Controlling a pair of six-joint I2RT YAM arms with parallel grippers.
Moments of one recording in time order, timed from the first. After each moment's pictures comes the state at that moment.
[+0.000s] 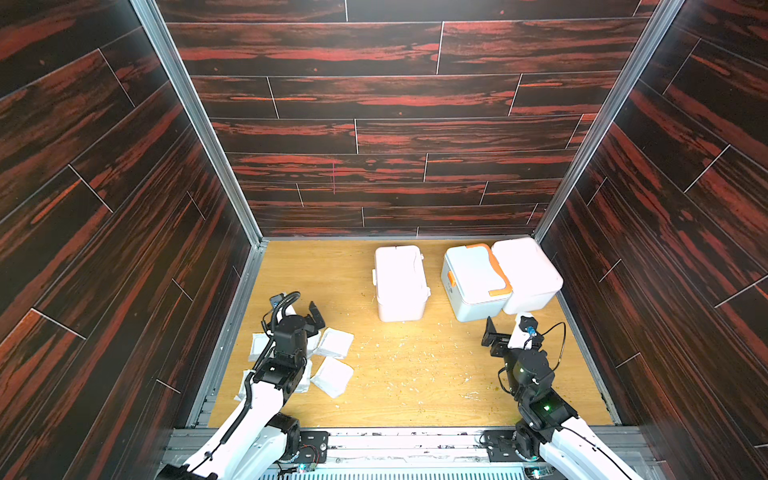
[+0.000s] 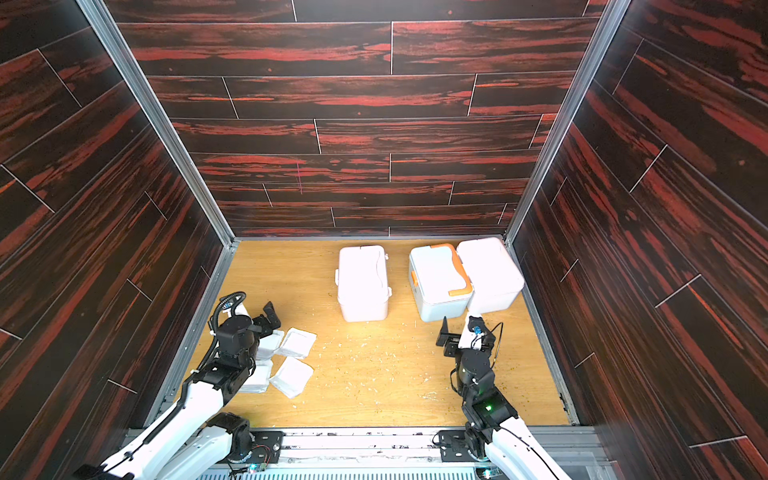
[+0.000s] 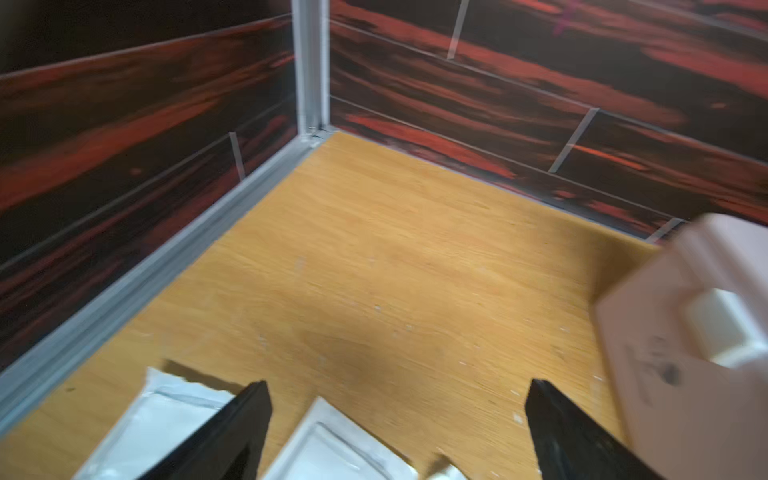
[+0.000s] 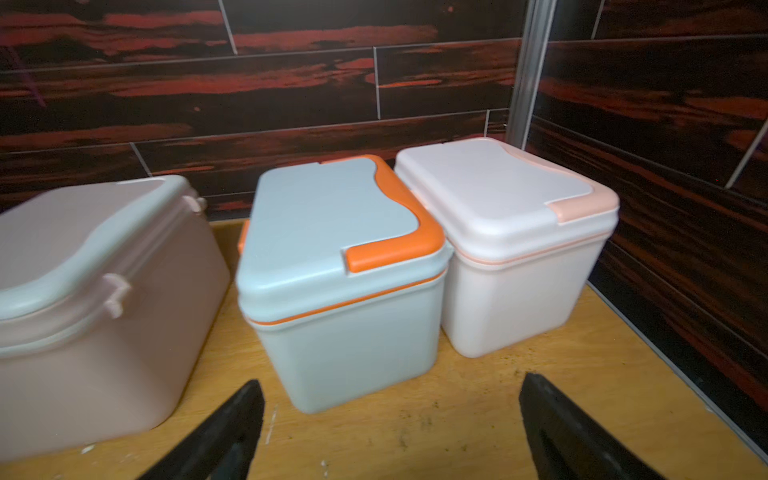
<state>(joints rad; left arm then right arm) -0.17 0.88 0.36 0.12 -0.42 -0.38 0.47 0.50 0.13 0.21 0.54 0.12</state>
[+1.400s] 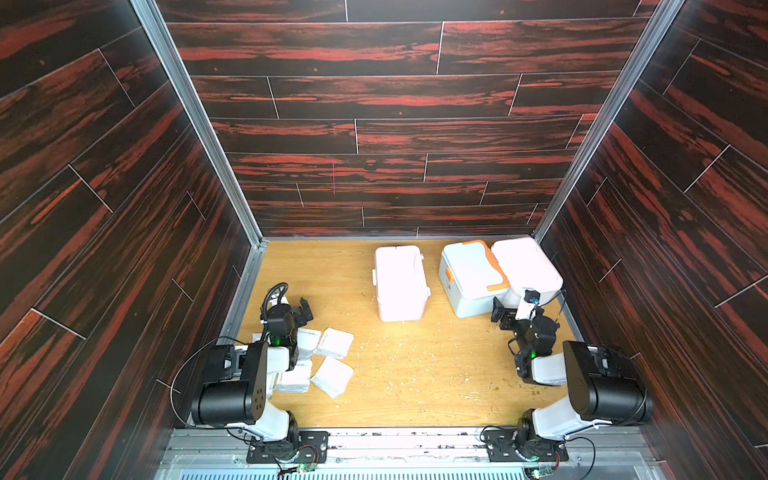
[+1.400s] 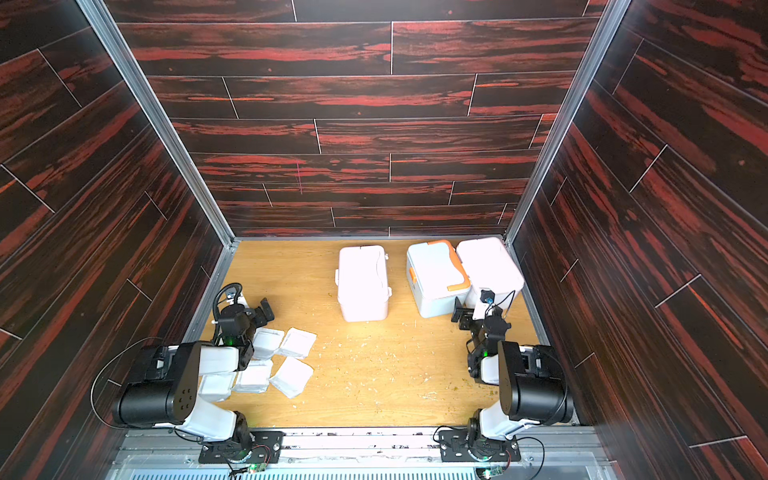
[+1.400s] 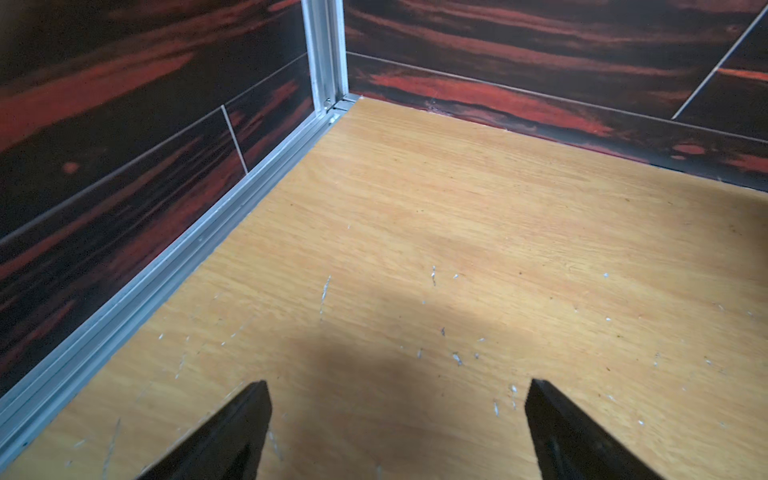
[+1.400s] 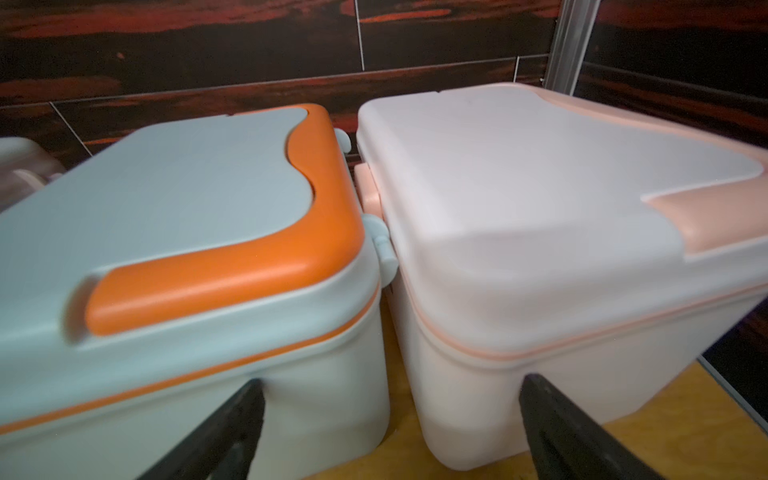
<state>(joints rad) 0.09 1.54 0.38 0.77 -0.17 -0.16 -0.08 1.54 0.26 1.12 -0.12 0.04</state>
